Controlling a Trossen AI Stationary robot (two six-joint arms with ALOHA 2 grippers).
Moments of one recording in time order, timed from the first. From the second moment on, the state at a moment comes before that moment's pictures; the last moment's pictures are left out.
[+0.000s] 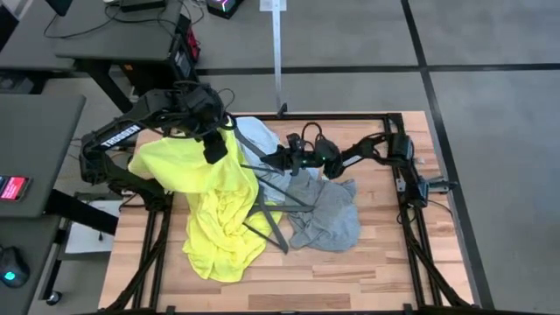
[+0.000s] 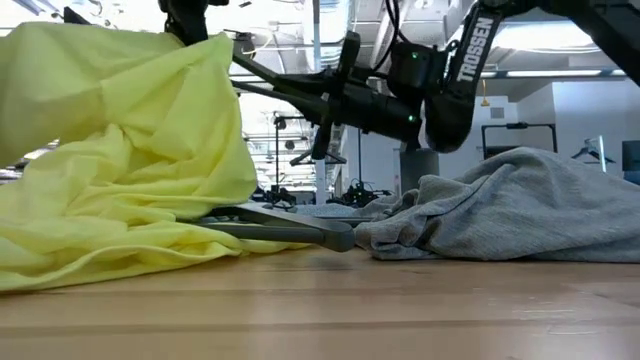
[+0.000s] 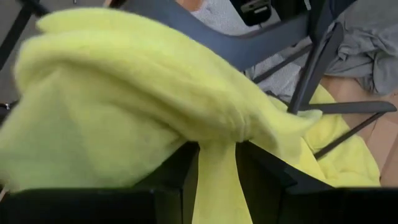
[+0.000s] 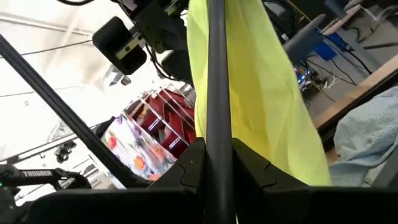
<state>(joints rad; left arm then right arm) 0.41 1.36 1.70 -1.43 -0.05 -0.05 -0.27 2.13 0.96 1.55 -0.37 0.94</state>
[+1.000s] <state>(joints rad) 0.76 1.35 1.86 -1.57 0.35 0.07 -0.28 2.13 0.96 1.57 -0.43 0.95</state>
